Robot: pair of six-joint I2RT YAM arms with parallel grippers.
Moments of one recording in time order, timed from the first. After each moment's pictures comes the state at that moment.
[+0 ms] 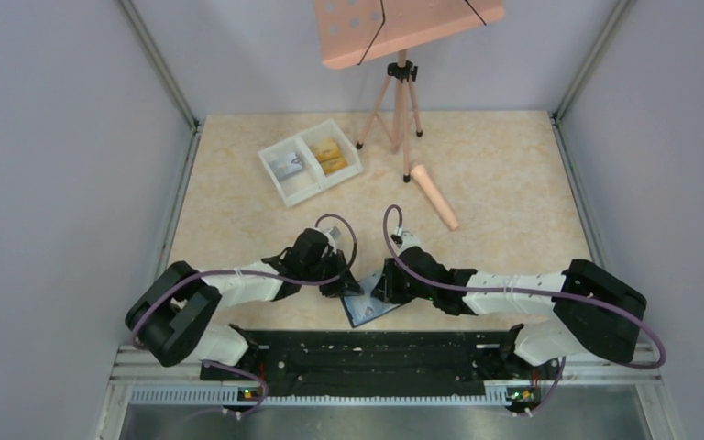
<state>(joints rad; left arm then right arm) -0.69 1.38 0.46 0.12 0.41 -0.96 1.02 1.36 0.52 0.15 0.04 0.87</state>
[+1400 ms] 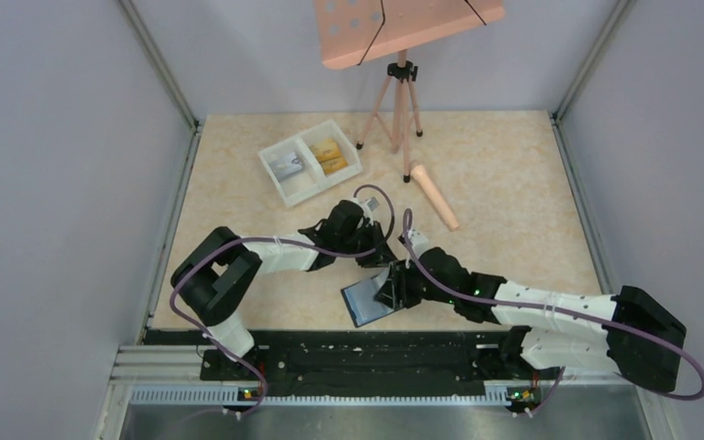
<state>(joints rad) -0.76 1.68 0.79 0.22 0.44 -0.94 1.02 1.09 0.46 0.06 -0.05 0.72</state>
